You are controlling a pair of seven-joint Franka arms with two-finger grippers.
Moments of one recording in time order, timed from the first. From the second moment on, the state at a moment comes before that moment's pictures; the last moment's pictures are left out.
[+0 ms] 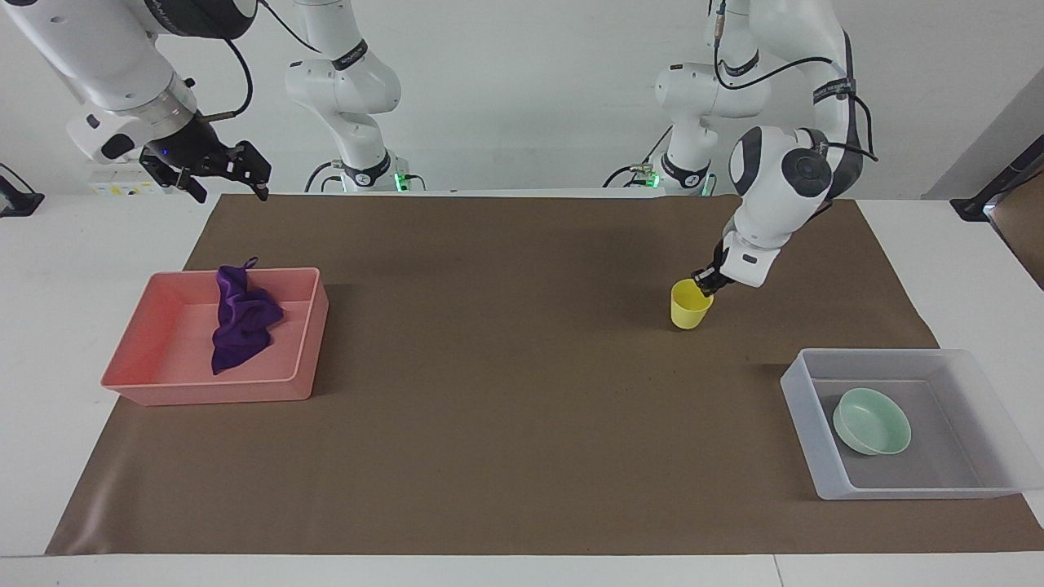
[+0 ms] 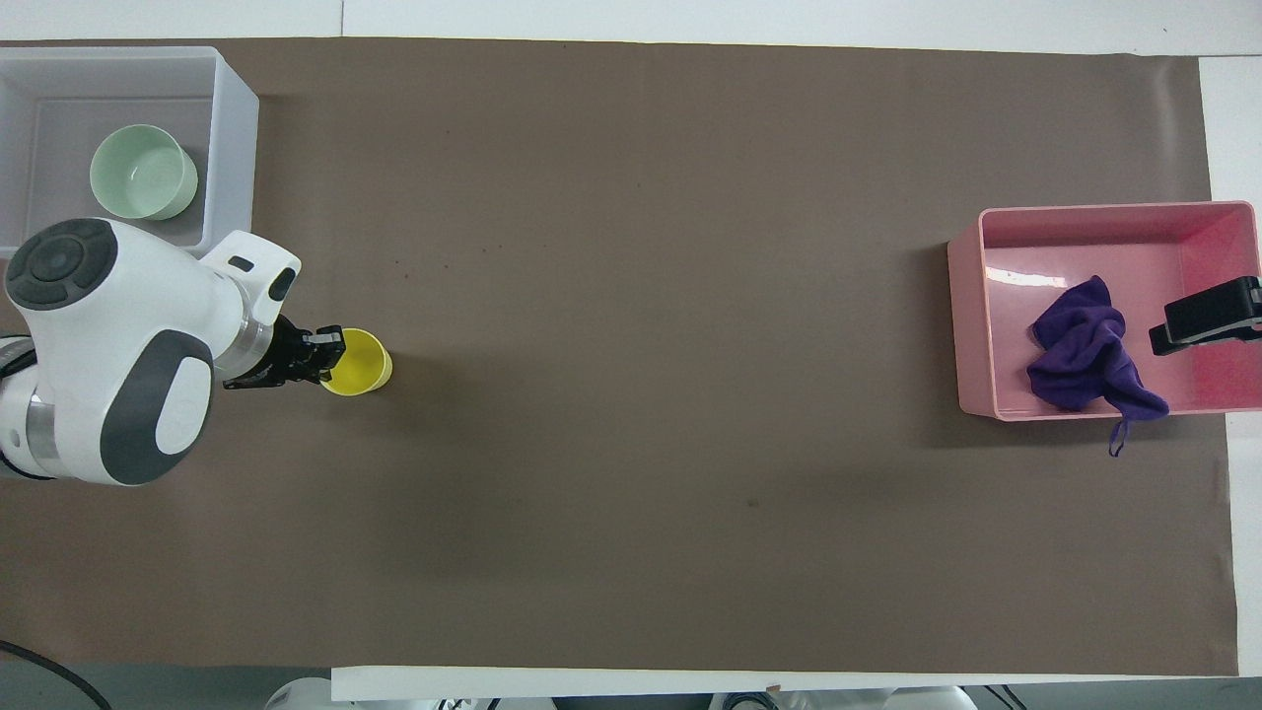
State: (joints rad) left arm -0.26 -0.04 0.02 -2.14 -0.07 2.02 -0.46; right arm -0.11 -0.09 0.00 -1.65 0.02 1.39 -0.10
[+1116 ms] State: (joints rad) left arm 0.13 0.37 0.03 -1.63 -0.12 2.08 -0.53; right arm -0.02 -0.10 -0.04 -1.67 -0.05 1.42 -0.09
